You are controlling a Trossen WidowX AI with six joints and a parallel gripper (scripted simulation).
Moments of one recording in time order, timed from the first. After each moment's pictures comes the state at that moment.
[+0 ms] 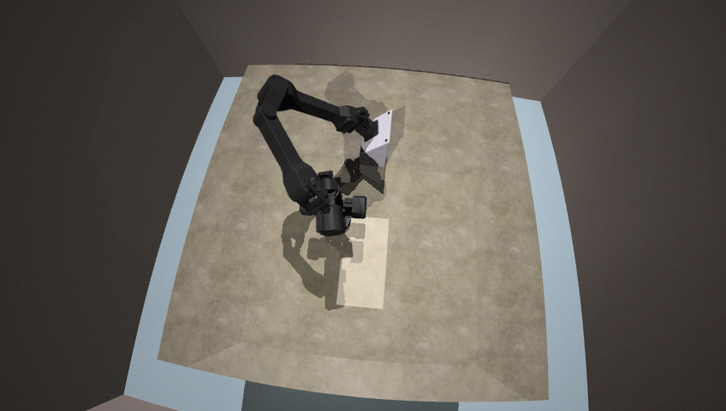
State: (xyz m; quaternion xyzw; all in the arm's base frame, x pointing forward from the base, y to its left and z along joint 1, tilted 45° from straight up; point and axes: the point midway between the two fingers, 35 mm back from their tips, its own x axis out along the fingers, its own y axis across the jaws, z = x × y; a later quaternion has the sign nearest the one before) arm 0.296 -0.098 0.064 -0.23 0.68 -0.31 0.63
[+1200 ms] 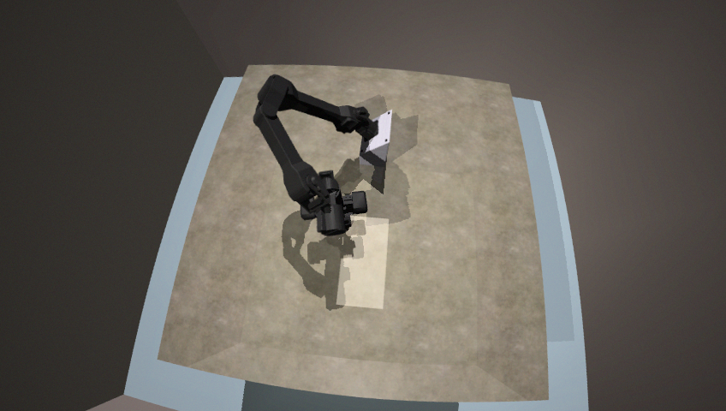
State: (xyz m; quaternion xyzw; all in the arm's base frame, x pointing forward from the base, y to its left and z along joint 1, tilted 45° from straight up) arm 0.295 -0.098 0.064 -0.29 0.70 -0.24 0.60
